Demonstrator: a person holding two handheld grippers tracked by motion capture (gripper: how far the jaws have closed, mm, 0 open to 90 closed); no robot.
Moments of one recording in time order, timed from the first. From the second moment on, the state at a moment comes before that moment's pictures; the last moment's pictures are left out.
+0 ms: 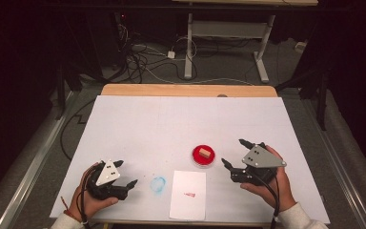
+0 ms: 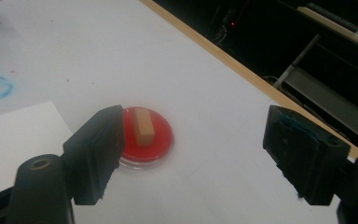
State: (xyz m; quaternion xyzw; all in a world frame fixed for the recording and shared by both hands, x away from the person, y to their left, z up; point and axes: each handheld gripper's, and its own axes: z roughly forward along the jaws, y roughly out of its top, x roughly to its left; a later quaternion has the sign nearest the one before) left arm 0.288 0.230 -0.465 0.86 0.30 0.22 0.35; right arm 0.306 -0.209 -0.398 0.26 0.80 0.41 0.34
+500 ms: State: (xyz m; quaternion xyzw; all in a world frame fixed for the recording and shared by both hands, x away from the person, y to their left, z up) left arm 0.289 0.230 -0.464 0.86 0.30 0.22 0.35; right arm 0.288 -0.242 -0.418 0.28 0.80 0.41 0.34
